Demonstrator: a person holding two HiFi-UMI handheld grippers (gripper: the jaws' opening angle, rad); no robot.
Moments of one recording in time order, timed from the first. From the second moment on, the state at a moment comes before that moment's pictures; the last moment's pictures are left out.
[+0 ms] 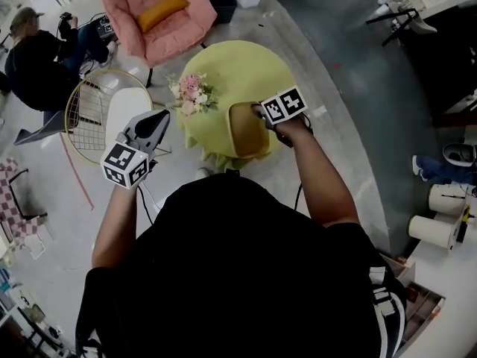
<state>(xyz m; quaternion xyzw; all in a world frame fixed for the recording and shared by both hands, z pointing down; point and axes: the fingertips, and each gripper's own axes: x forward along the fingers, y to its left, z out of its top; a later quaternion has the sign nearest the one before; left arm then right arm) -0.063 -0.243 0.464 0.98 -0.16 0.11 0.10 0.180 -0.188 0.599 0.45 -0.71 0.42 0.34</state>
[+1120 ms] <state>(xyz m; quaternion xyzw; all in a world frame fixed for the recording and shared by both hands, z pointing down) -0.020 -0.199 0.423 0.99 -0.13 0.07 0.07 0.215 -0.148 0.481 0.46 -0.74 0.36 0.32</state>
